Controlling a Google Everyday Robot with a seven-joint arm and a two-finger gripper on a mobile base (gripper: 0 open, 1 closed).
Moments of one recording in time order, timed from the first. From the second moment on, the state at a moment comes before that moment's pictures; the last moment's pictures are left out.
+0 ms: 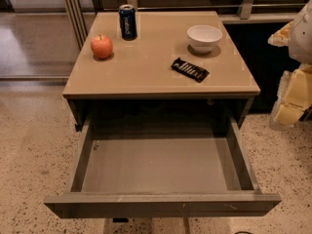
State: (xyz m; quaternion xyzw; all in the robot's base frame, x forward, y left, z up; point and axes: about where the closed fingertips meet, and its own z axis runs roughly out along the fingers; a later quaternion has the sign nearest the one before) arm 0.438 -0.217 0.977 -0.60 0.78 -0.03 0.16
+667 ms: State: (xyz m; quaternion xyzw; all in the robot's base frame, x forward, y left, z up) arm 0.464 -0.215 0.974 -0.58 0.79 -0.04 0.20
